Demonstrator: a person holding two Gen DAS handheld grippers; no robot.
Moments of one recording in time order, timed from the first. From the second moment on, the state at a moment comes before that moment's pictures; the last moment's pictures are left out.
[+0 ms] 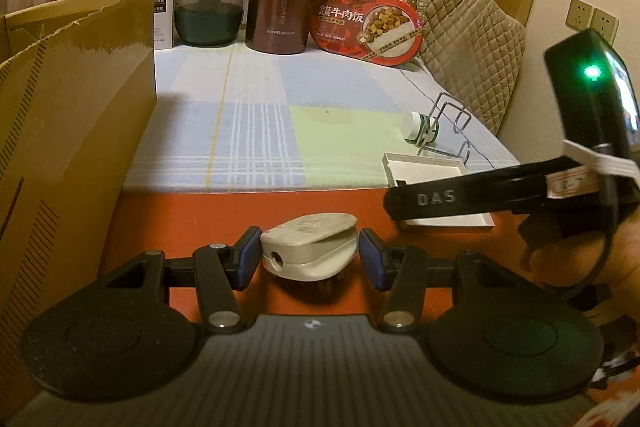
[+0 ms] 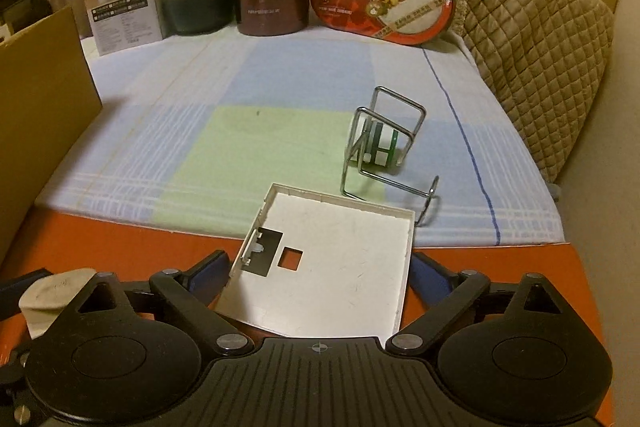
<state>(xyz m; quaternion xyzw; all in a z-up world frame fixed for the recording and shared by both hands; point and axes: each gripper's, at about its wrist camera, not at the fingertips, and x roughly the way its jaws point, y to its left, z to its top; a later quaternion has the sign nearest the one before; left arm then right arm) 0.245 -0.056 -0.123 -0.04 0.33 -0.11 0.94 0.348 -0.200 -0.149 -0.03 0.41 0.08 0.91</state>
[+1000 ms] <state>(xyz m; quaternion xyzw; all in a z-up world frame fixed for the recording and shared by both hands) 0.260 -0.057 -0.131 -0.06 0.36 -0.09 0.93 0.324 -0.214 -0.148 -0.05 0.42 0.10 0.90</state>
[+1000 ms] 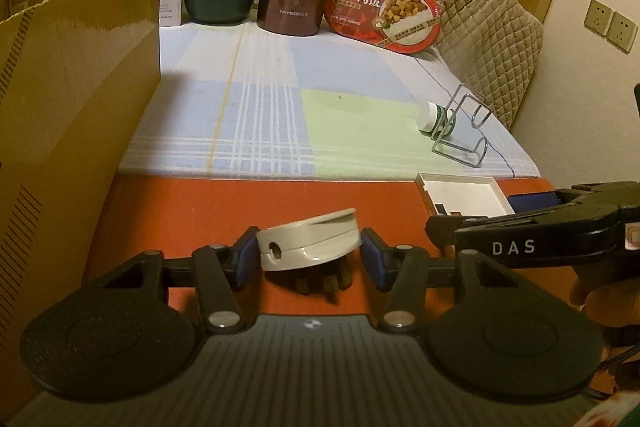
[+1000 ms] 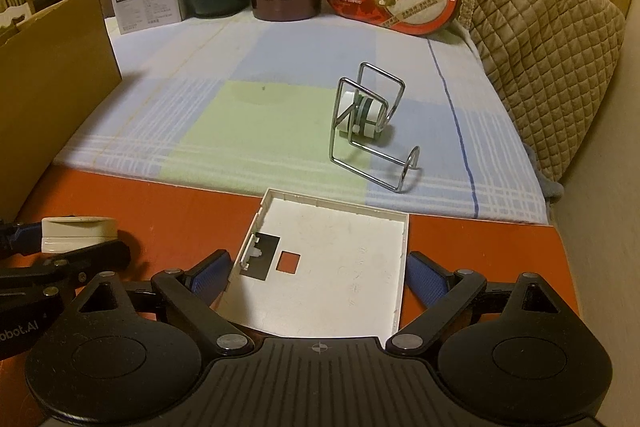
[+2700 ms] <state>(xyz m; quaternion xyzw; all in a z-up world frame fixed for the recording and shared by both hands) 0.146 -0.039 -0.028 -0.05 0.33 -0.12 0.93 0.169 -0.213 -0.041 0.05 0.34 0.08 0.94</state>
